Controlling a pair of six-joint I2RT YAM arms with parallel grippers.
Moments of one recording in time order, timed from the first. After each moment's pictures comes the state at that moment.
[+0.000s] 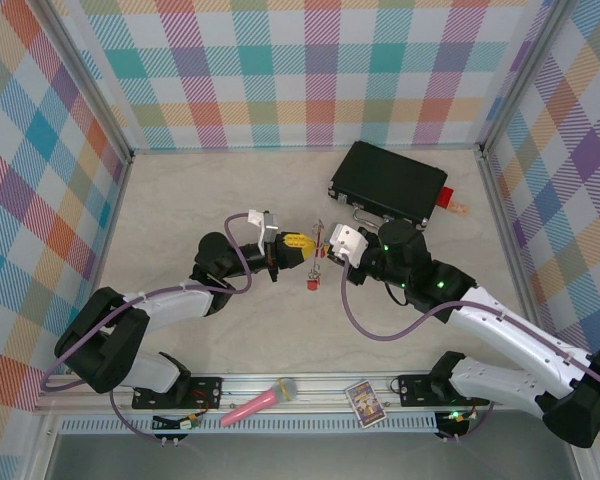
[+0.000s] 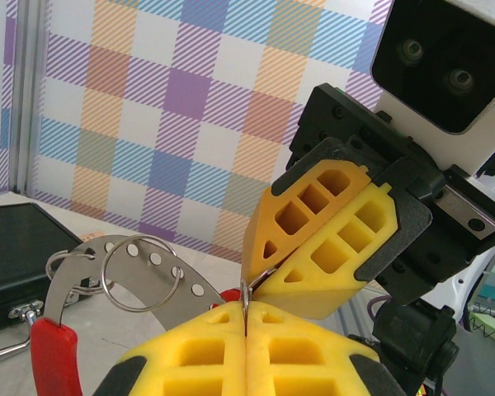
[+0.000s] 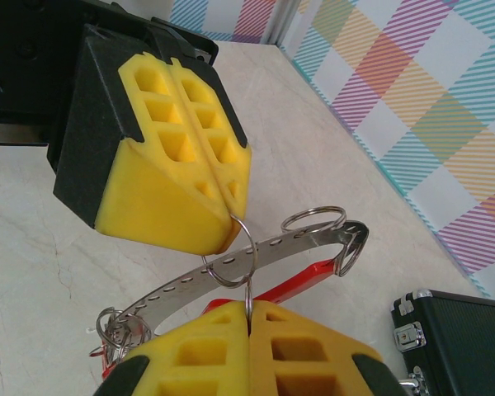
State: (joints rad) left arm -0.59 1.40 0.56 1.09 0.80 -0.42; right arm 0.81 0.99 0.88 -0.29 -0.11 -0.46
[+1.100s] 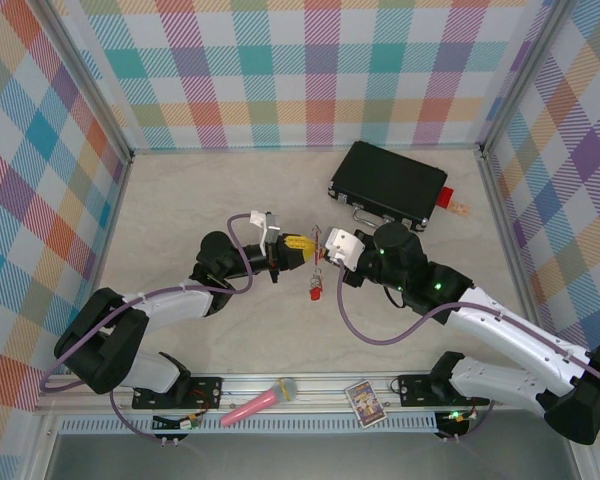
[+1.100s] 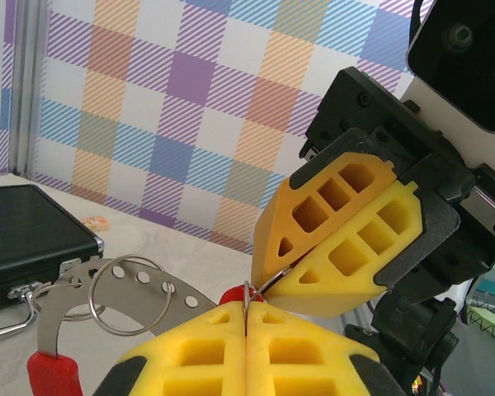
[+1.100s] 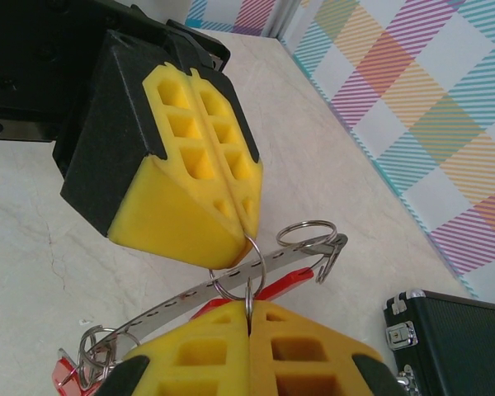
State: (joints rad) left arm -0.59 1.40 0.56 1.03 0.80 -0.41; right arm 0.85 0.99 0.88 -0.30 -0.06 -0.49
